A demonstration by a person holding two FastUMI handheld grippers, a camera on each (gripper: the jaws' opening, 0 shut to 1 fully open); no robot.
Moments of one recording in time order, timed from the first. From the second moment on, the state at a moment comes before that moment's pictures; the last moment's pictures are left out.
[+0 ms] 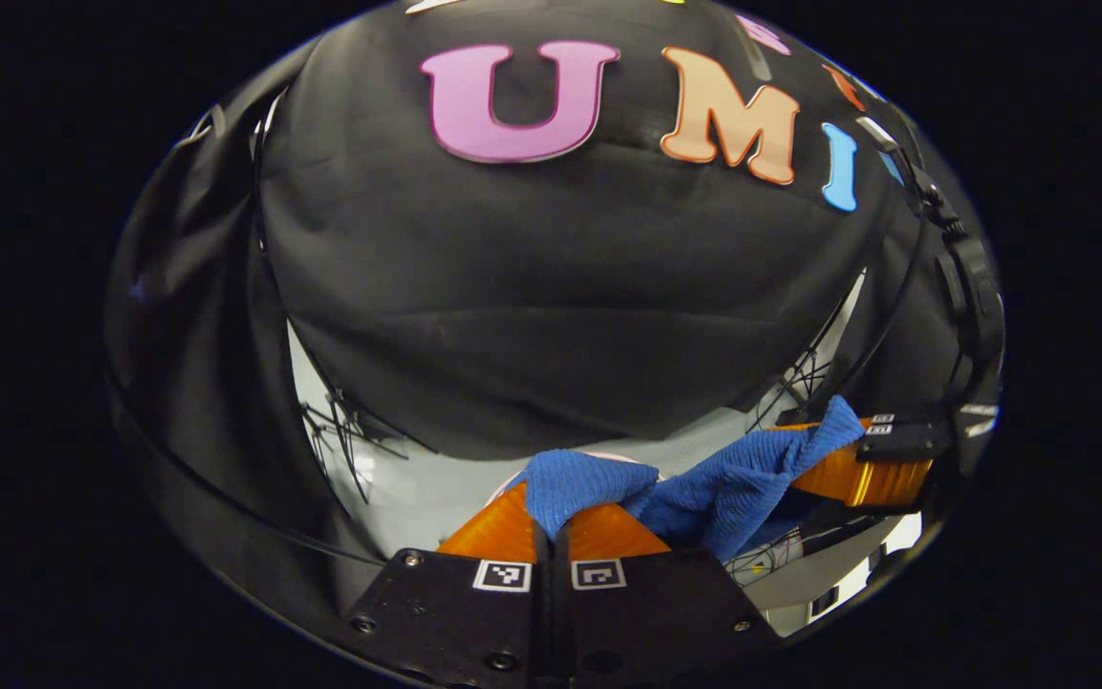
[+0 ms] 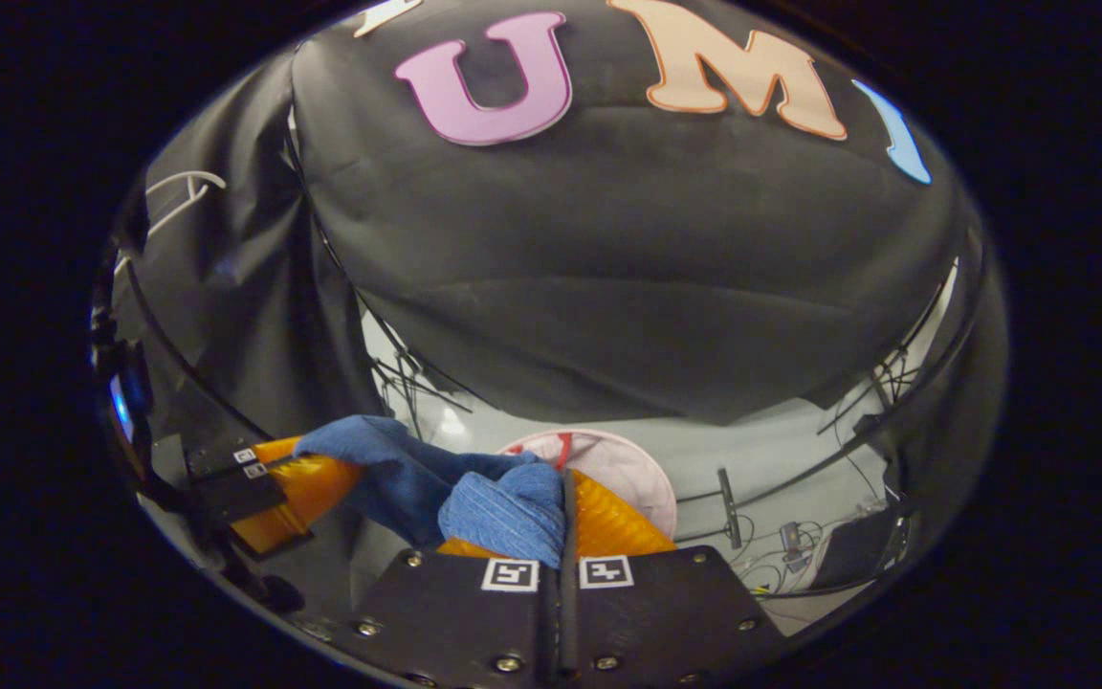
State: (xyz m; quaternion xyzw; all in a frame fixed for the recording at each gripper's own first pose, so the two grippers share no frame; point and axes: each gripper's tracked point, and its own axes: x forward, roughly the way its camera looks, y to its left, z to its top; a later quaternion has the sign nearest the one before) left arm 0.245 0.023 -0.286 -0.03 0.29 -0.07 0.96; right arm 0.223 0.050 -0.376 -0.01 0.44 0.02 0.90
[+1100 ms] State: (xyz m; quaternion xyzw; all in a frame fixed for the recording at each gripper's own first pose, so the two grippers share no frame) left arm 0.239 0.019 -0.464 -0.01 0.52 -0.06 0.85; right arm 0.181 0.031 -0.525 -0.07 0.60 0.00 0.80
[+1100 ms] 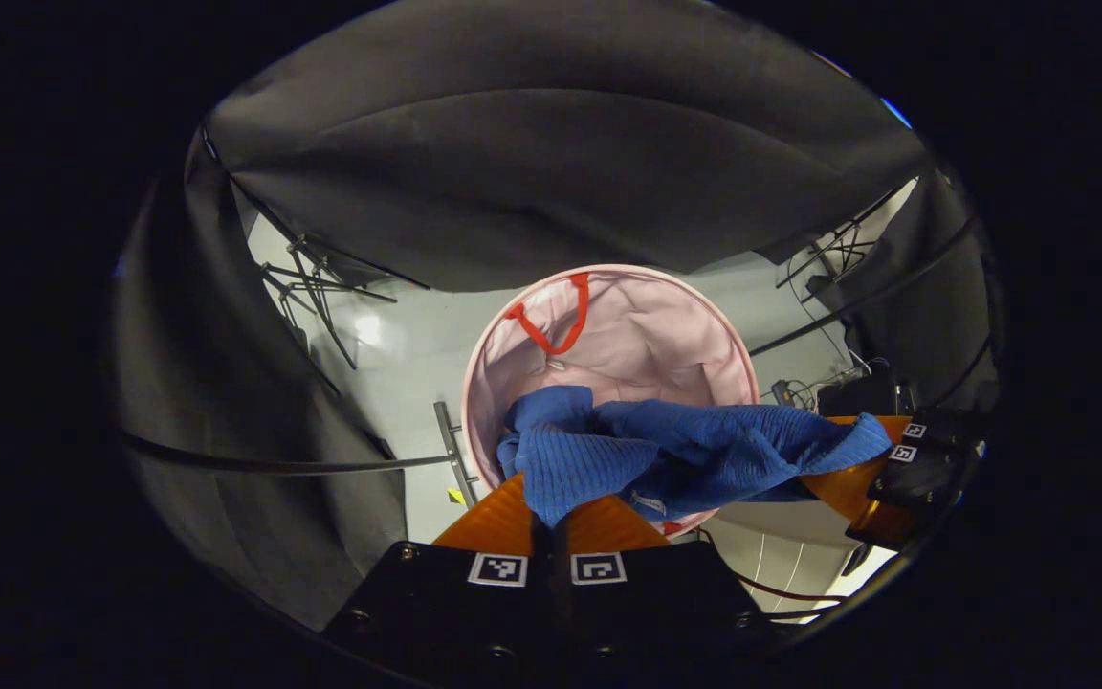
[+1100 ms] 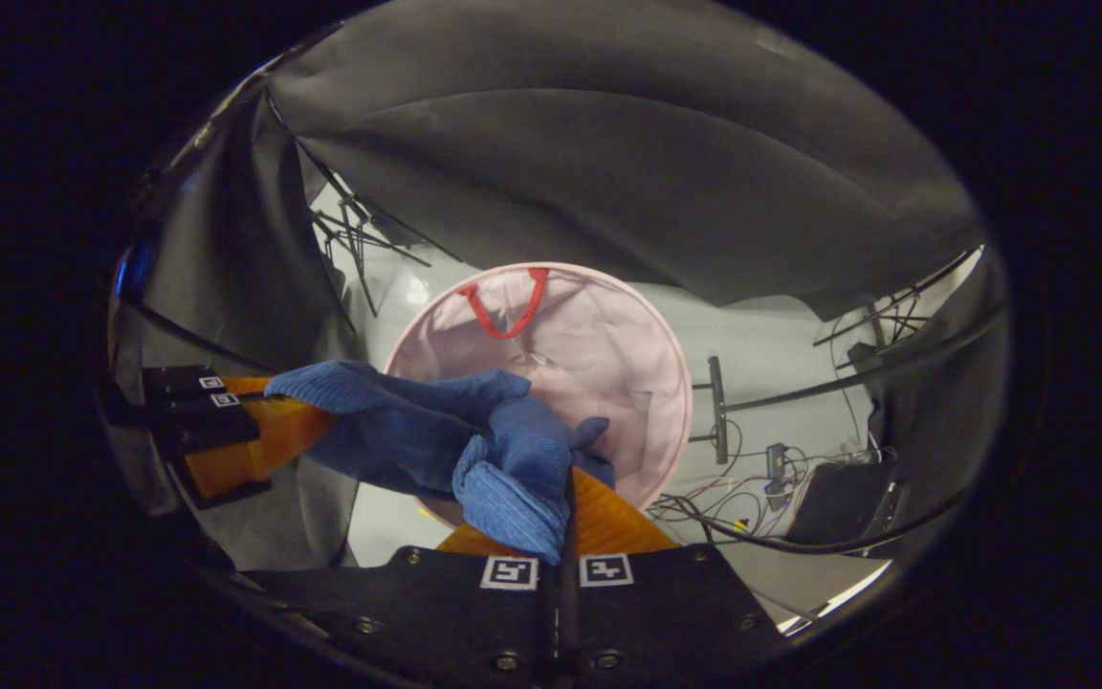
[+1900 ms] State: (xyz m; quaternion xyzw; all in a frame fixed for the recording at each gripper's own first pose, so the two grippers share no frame) left arm 0.202 0.015 -0.372 0.01 0.41 -0.03 0.91; right arm 0.166 0.031 -0.418 -0.06 0.49 -0.01 0.87
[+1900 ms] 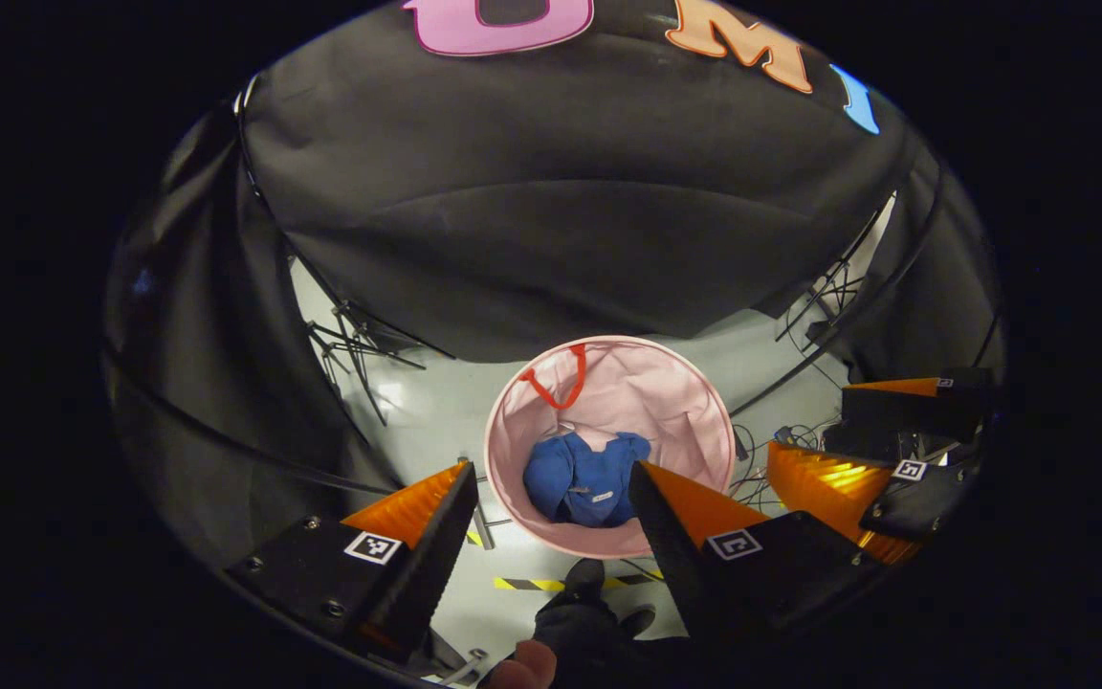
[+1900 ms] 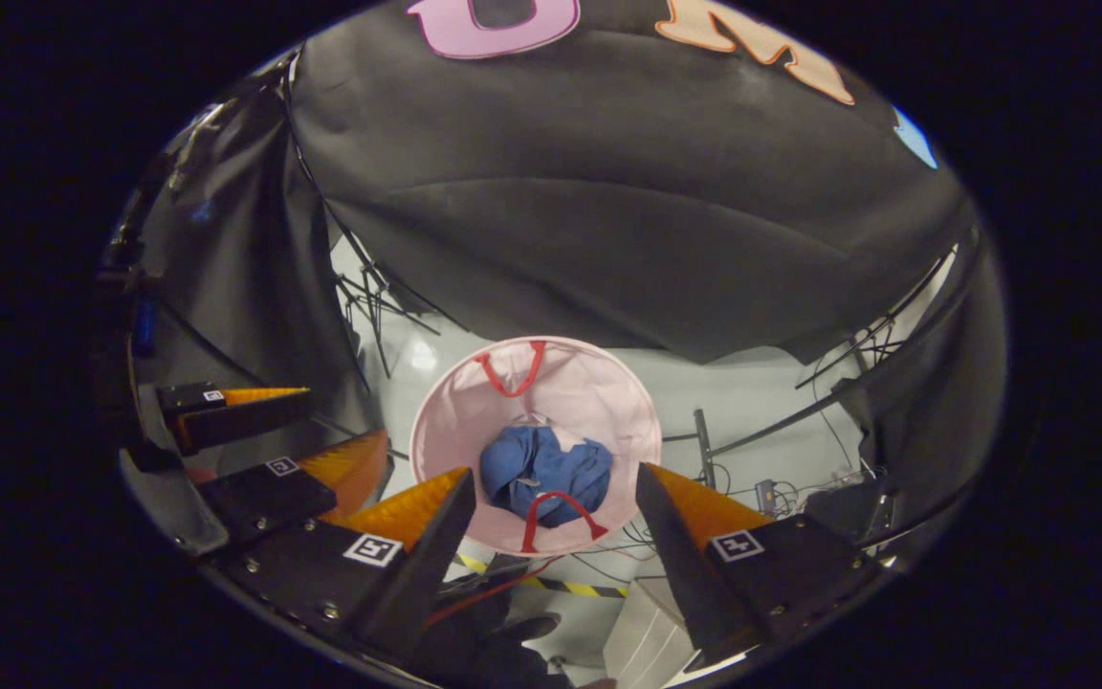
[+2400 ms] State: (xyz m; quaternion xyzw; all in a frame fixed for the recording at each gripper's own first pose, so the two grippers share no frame) left arm 0.128 0.021 -0.295 -0.04 0.32 -0.02 0.95; right arm 0.096 0.033 -0.329 -0.02 0.41 -0.03 0.91
